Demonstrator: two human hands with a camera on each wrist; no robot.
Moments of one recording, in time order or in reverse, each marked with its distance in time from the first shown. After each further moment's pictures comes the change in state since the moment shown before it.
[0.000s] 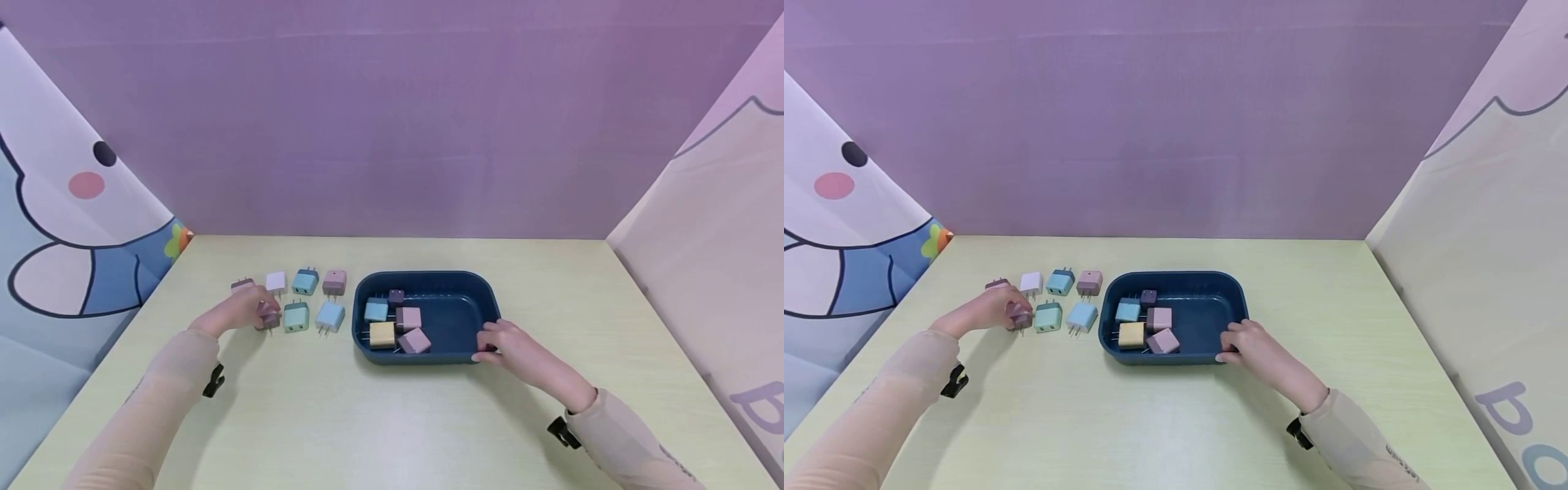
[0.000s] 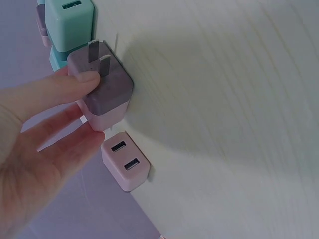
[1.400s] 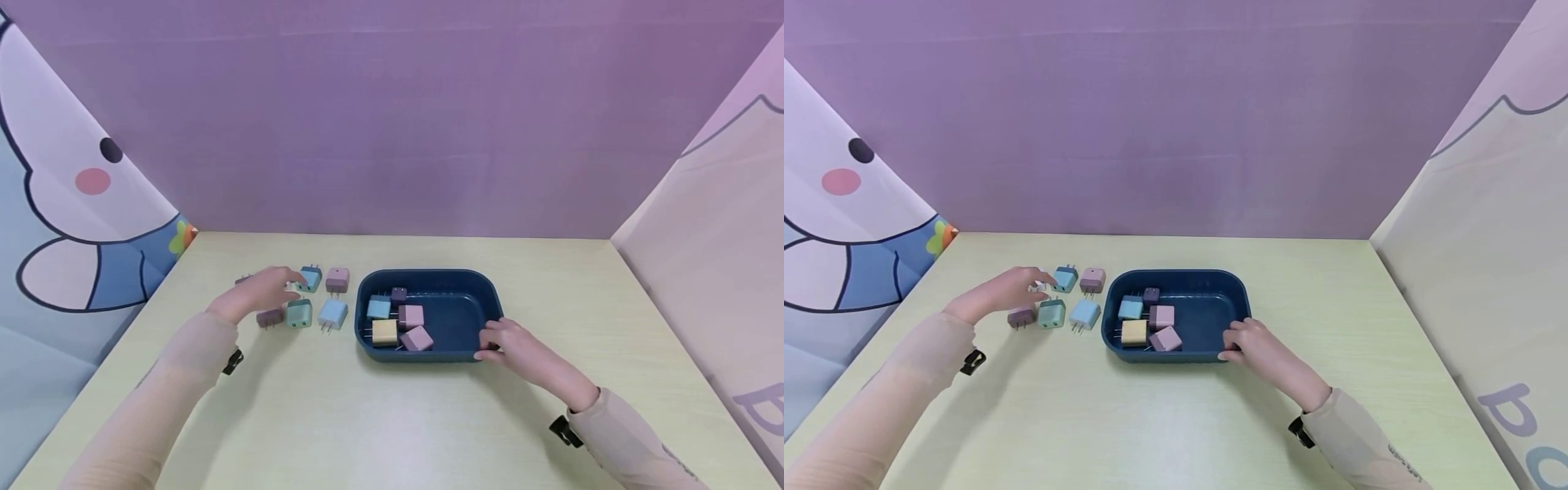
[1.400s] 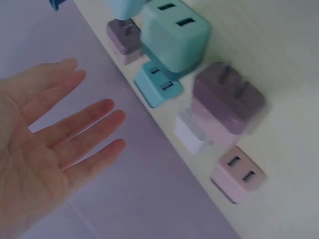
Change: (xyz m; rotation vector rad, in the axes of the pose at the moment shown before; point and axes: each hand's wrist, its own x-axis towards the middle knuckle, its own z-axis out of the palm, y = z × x) left_hand 0.013 0.062 -0.027 0.032 -0.040 -0.001; right_hand 0.000 0.001 0.000 -0.003 0.000 -0.008
